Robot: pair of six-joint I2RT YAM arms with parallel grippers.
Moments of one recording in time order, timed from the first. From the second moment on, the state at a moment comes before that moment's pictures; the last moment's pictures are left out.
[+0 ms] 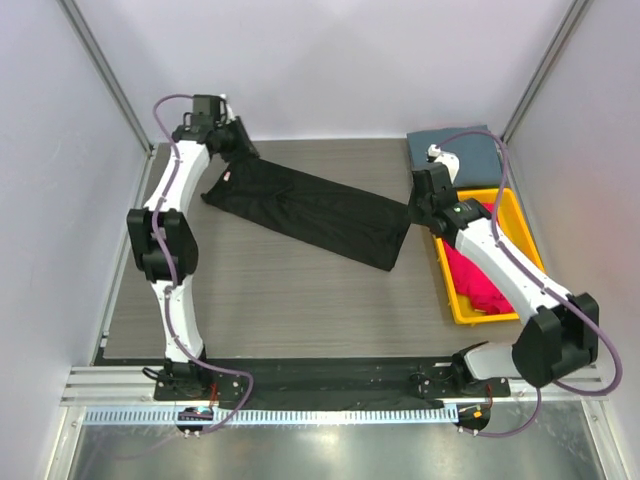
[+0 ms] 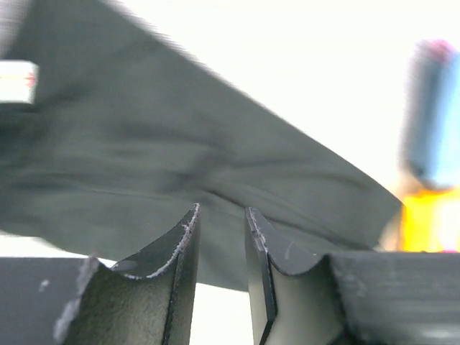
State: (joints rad) left arm -0.07 2.15 2.06 -0.69 0.25 -0.45; right arm 0.37 1.37 1.15 -0.52 0.36 0.46
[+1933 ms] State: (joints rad) left arm -0.74 1.57 0.85 -0.46 0.15 -0.71; right arm 0.37 1.15 0.90 -0.62 -0.05 0.48
